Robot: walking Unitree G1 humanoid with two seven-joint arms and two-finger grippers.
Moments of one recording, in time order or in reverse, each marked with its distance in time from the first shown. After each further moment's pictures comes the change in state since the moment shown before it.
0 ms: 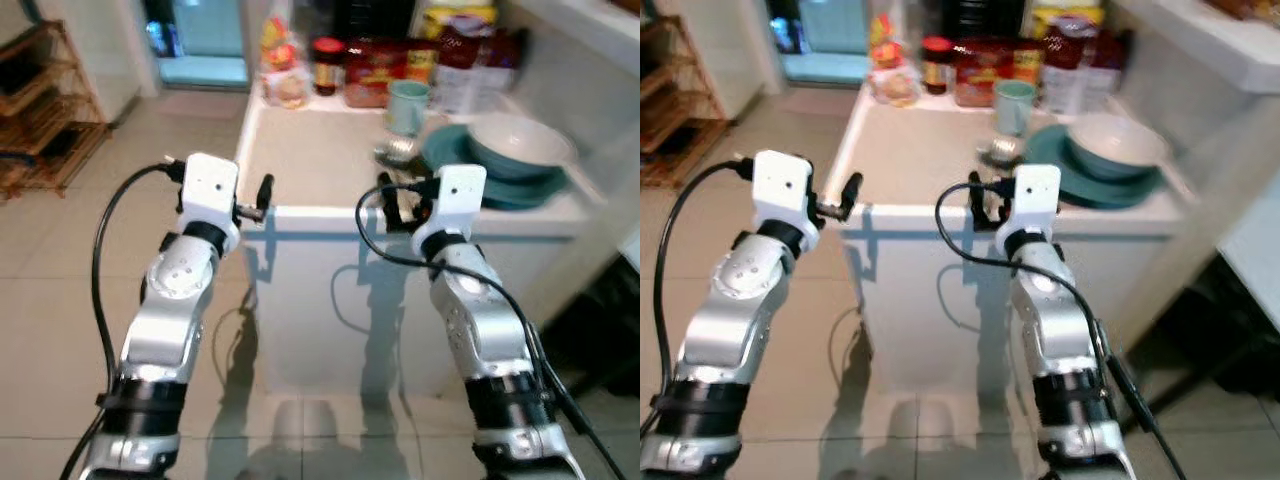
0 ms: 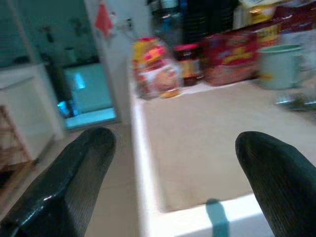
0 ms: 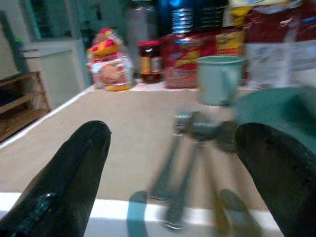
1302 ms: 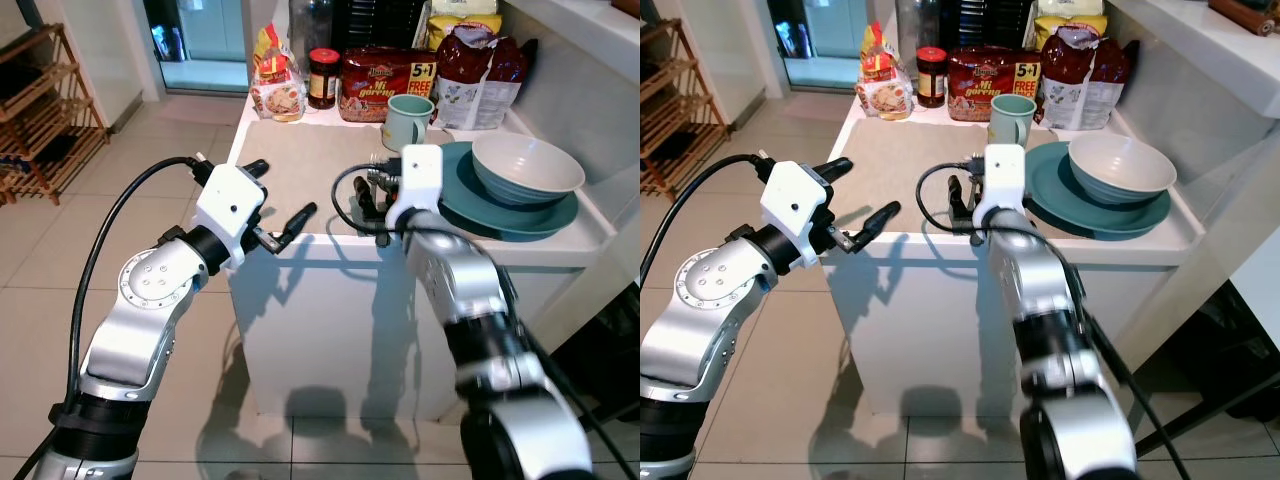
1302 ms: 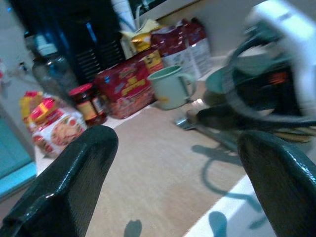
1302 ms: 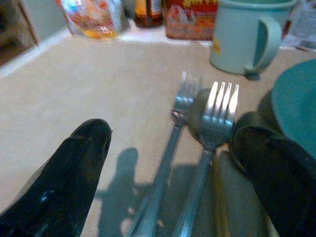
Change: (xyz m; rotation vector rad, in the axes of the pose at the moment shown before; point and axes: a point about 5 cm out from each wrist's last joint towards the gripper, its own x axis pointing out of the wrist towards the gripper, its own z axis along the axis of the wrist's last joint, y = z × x) left arm -0.025 -0.022 0.029 0.112 -0.119 -0.513; right arm 0.045 0.004 0.000 -0.056 0.299 -0.047
